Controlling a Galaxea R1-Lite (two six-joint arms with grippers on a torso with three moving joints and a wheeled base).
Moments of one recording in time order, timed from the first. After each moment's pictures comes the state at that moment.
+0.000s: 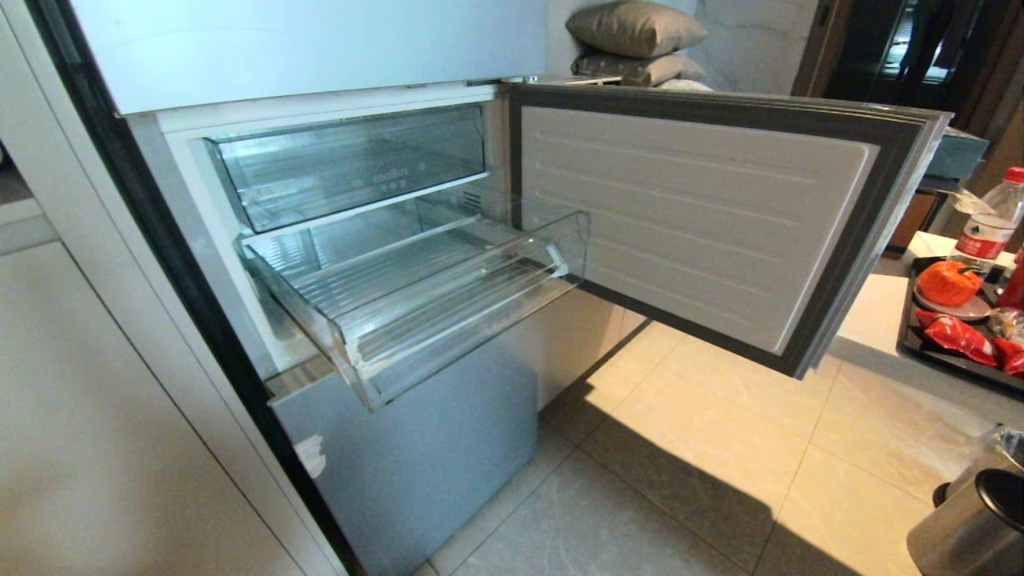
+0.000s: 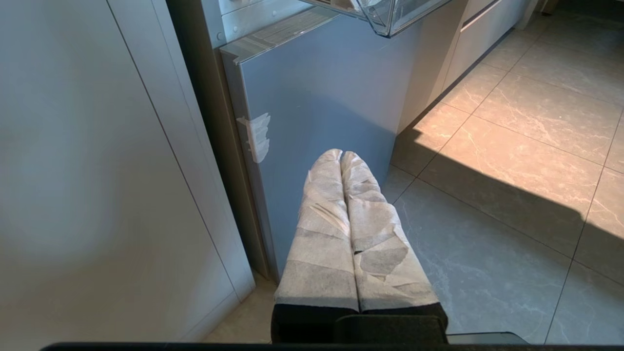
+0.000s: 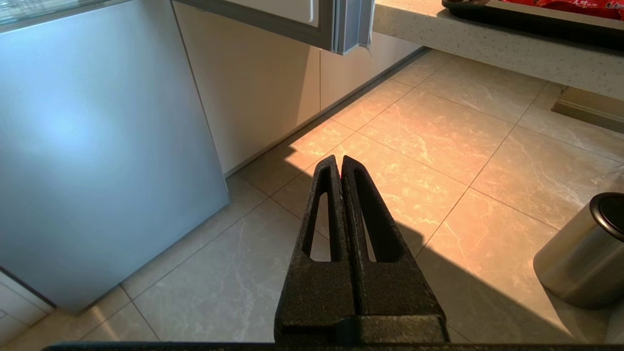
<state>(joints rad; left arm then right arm) 0.00 0.00 -0.04 0.09 0.00 0.00 0.00 0.00 0.00 0.00 -0.03 0.04</state>
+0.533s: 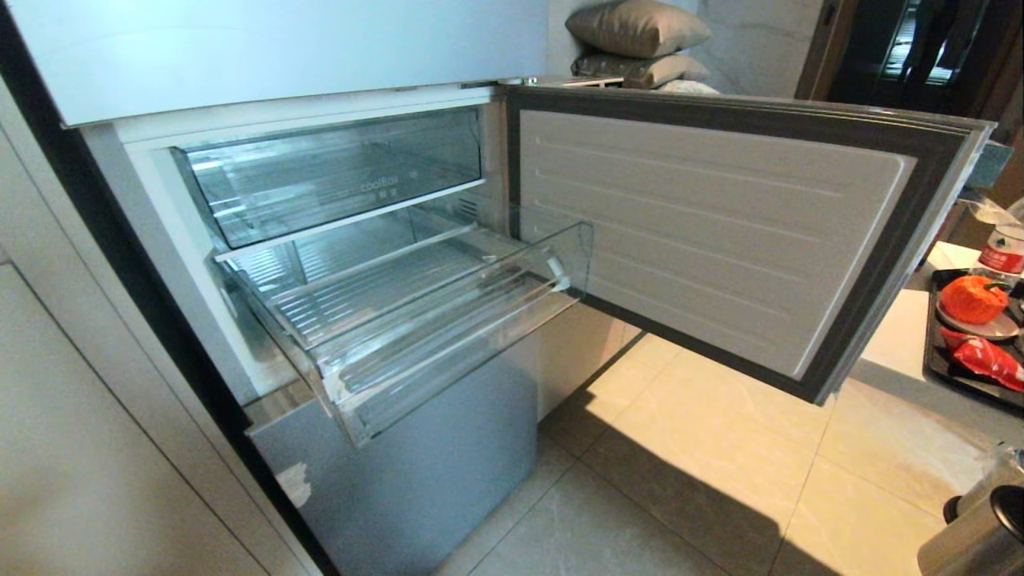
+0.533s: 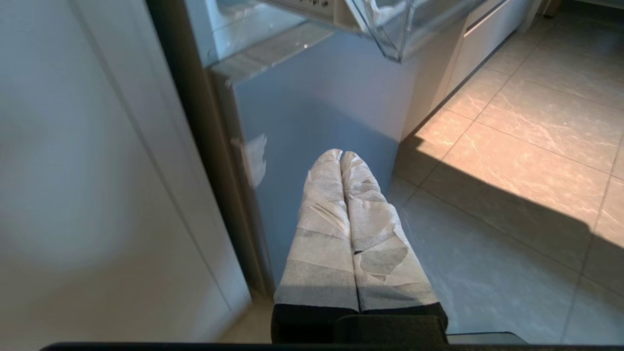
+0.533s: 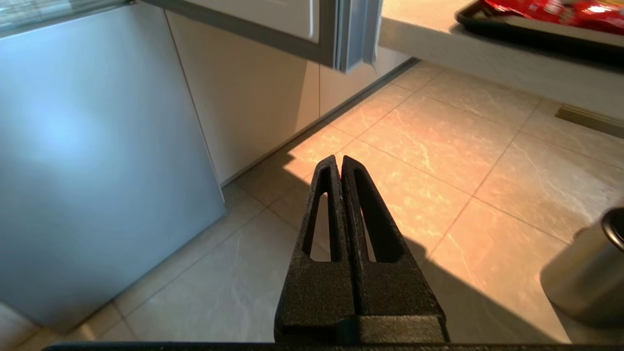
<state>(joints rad) 0.00 0.00 -0.04 0.09 0.00 0.00 0.00 0.00 0.00 0.00 -0.03 0.04</state>
